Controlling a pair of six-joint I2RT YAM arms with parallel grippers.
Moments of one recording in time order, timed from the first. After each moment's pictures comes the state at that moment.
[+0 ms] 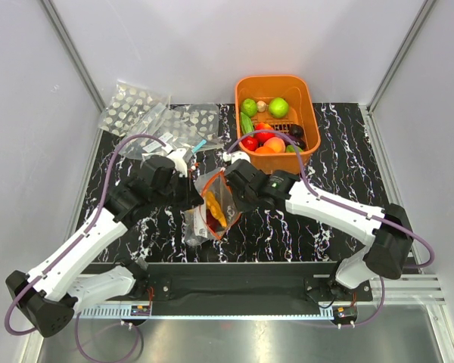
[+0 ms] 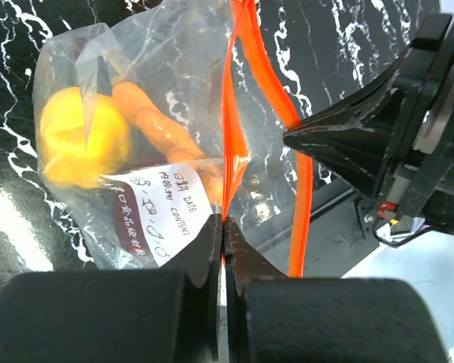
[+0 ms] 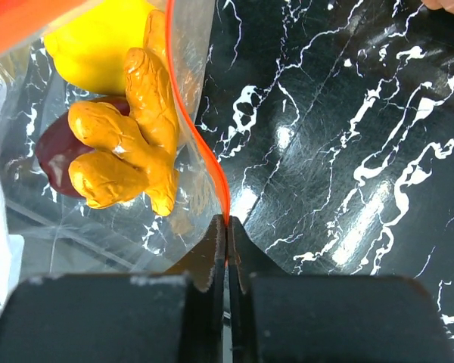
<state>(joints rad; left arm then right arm) -0.65 0.99 1.02 -0.73 0.15 -0.54 0.99 1.52 1.31 -0.73 0.22 0.48</state>
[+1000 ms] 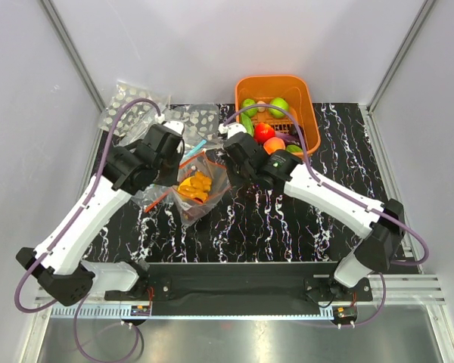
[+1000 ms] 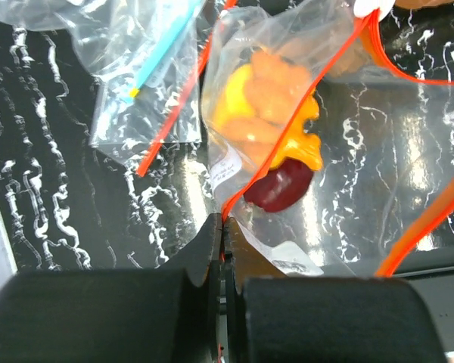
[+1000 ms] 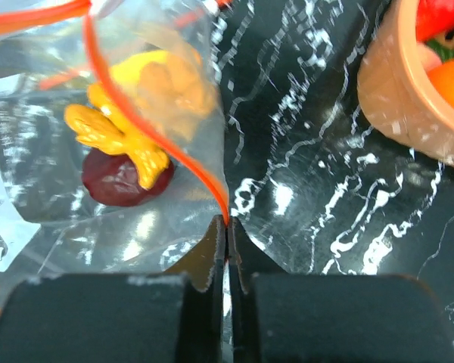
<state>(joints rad) -0.65 1.26 1.58 -1.24 -0.33 -0.34 0.93 1.60 1.58 -0.72 0.24 0.38</state>
